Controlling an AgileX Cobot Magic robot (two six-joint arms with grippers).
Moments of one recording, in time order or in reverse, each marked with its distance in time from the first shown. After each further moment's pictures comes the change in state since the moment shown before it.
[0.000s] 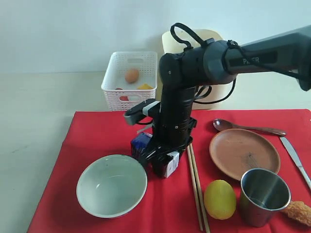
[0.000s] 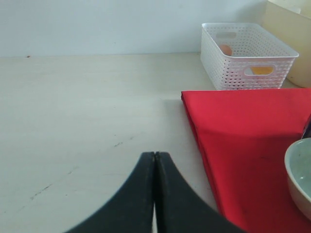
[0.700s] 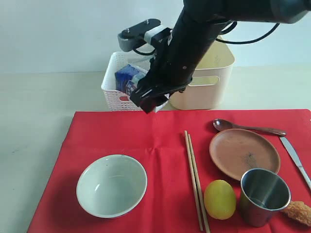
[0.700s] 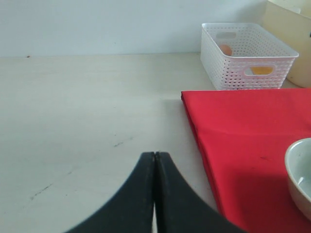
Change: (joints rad) left arm 0.000 0.000 0.000 0.000 0.000 0.000; right arm 0.000 -0.319 0.002 -0.024 -0.133 0.018
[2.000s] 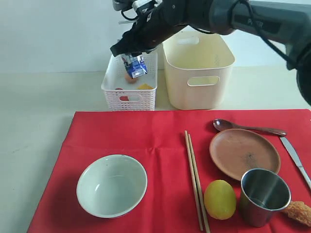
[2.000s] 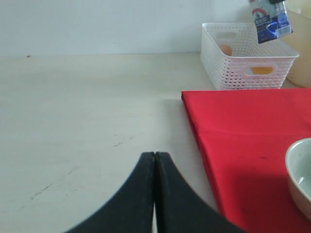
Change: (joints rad) left arm 0.000 0.000 0.000 0.000 0.000 0.000; right arm -0.083 0.410 -0.503 -0.004 -0.379 0.035
